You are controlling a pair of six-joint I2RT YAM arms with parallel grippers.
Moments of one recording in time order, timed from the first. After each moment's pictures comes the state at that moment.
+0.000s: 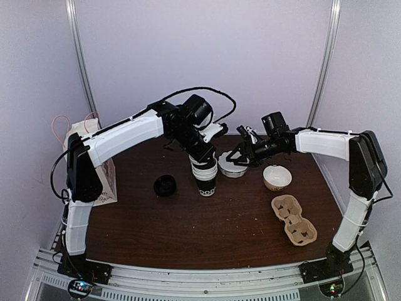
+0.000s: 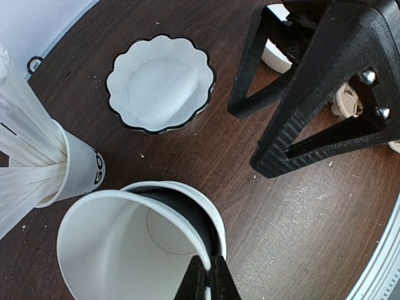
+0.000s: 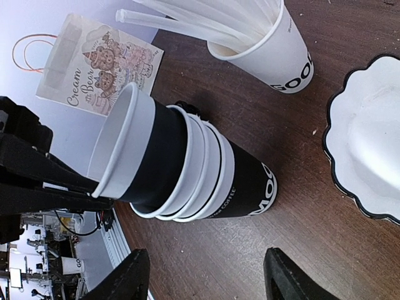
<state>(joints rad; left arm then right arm) -0.86 2.17 2.19 -1.00 0.11 0.07 0.42 1.80 1.33 -0.33 -0.78 0.35</state>
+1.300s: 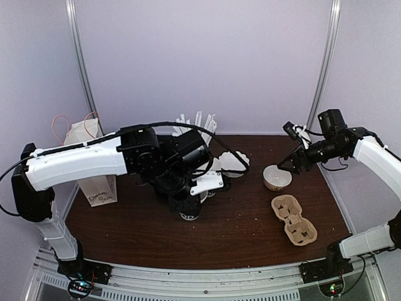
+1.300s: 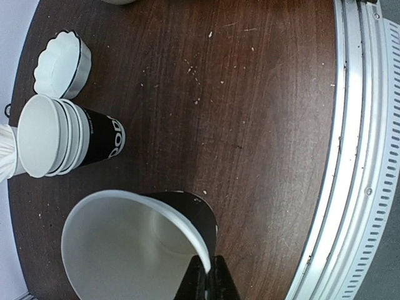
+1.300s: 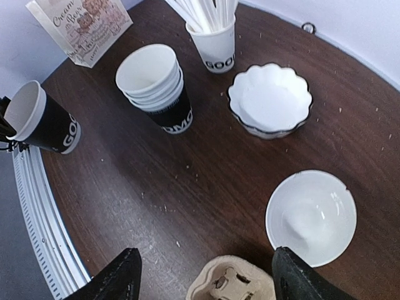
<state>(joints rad) -1.23 1.73 1.71 -1.11 -0.11 0.25 0.17 1.23 1.14 -0.80 -0.62 -0.36</state>
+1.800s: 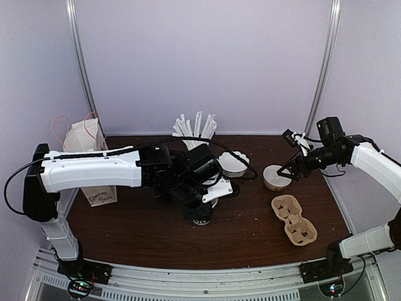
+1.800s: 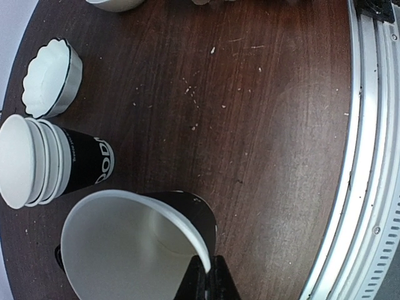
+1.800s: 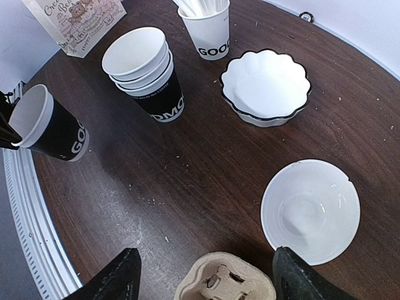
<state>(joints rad) -1.23 1.77 1.59 -0.90 -0.11 0.21 0.16 1.23 1.03 -0.72 -0.61 -0.39</state>
